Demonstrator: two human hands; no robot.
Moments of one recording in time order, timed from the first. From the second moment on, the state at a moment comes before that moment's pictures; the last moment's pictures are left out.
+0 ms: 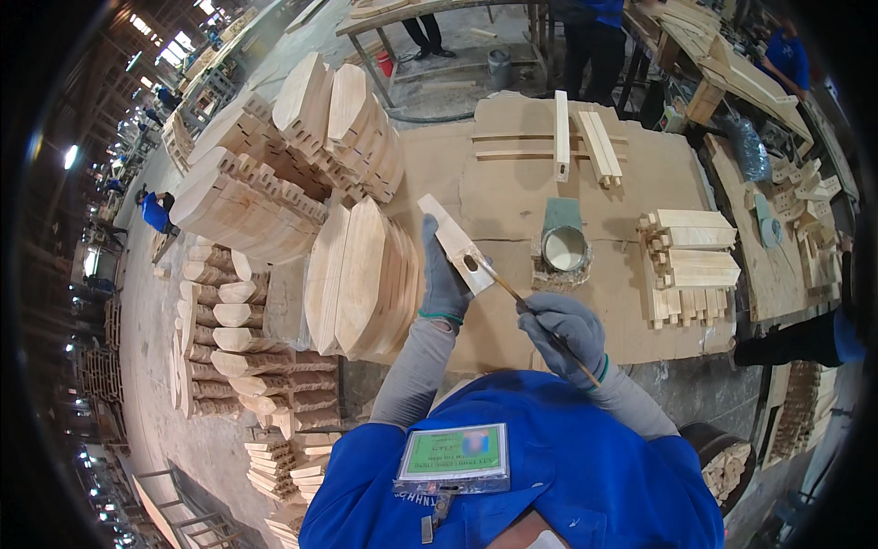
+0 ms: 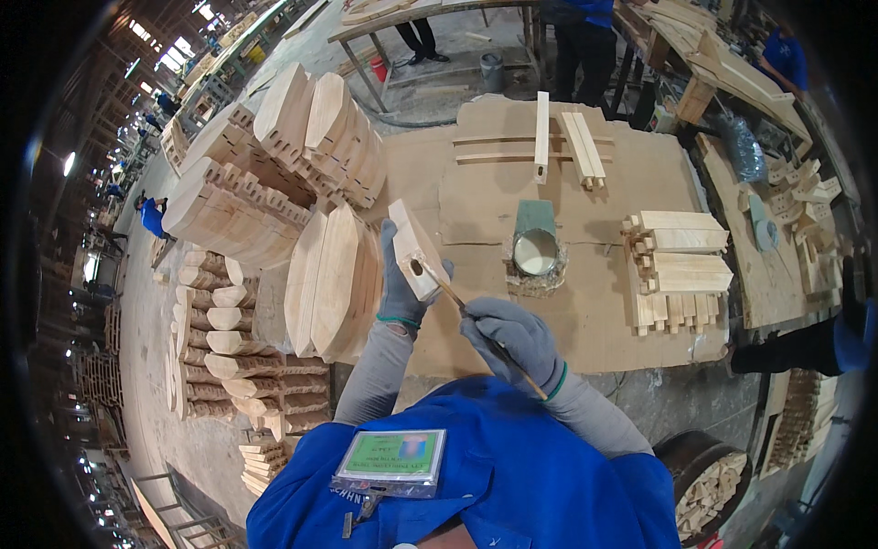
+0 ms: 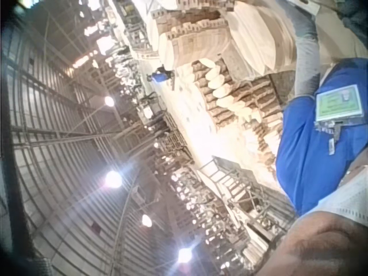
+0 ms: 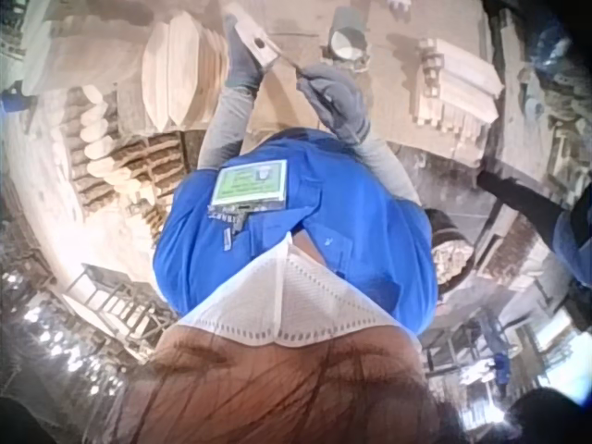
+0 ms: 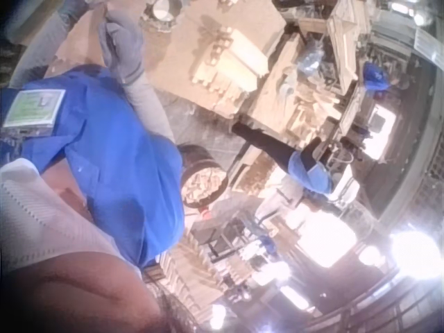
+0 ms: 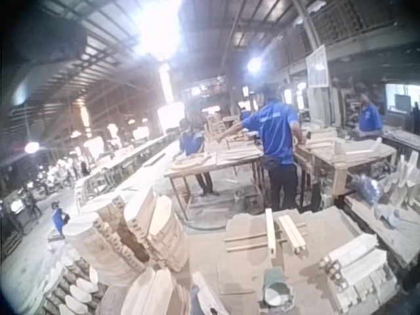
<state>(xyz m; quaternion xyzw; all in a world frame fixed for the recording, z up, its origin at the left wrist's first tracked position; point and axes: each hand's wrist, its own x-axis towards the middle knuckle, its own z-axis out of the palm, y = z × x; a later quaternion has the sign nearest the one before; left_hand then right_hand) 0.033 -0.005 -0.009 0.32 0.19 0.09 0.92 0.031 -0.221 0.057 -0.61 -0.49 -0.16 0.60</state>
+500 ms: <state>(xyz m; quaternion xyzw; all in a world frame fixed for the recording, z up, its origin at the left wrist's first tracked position) 0.054 0.004 0.004 0.34 0.16 0.17 0.91 0.059 -0.248 0.046 -0.67 -0.38 -0.16 0.62</state>
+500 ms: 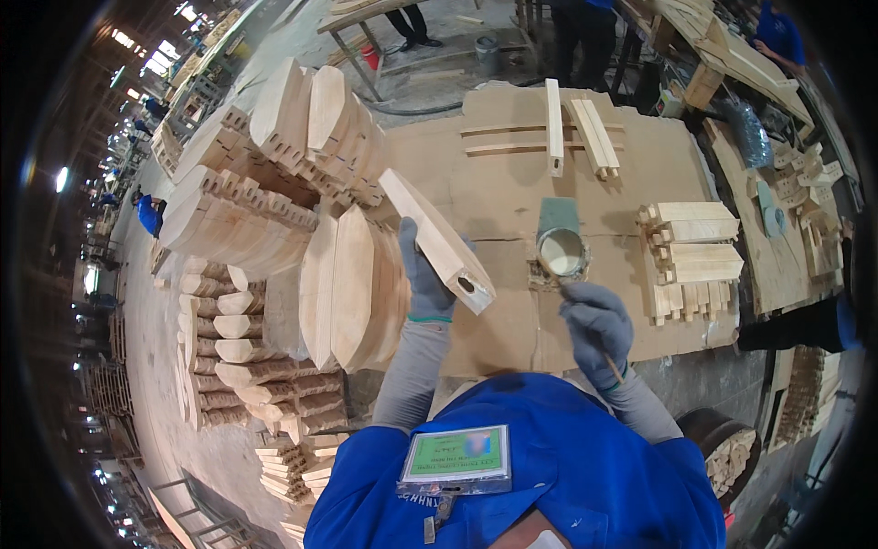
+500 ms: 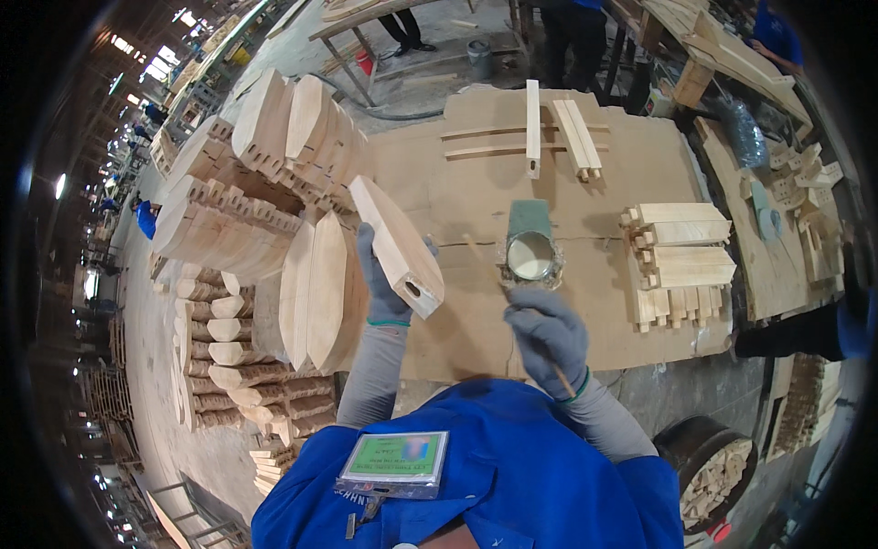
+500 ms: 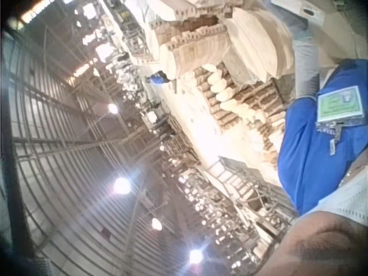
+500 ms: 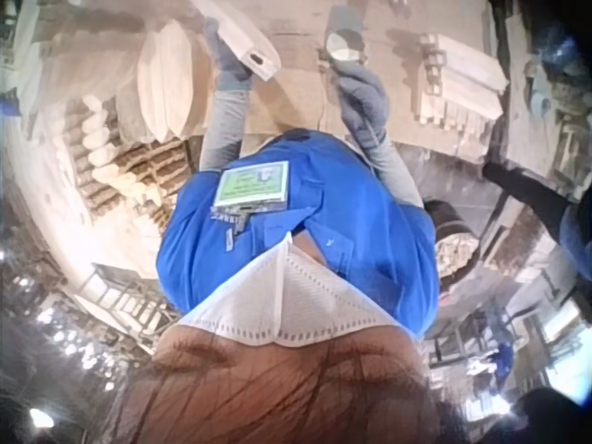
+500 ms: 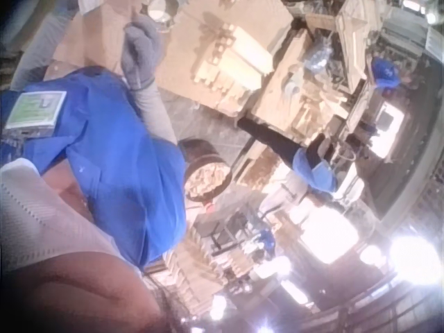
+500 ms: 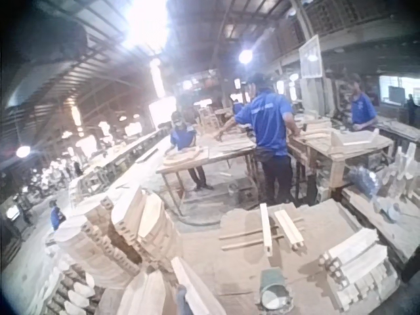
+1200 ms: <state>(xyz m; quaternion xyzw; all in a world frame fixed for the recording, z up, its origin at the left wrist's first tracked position) 0.242 0.027 -0.001 0.56 0.14 0.10 0.81 0.165 -0.337 -0.157 -0.94 -0.29 0.15 0.06</state>
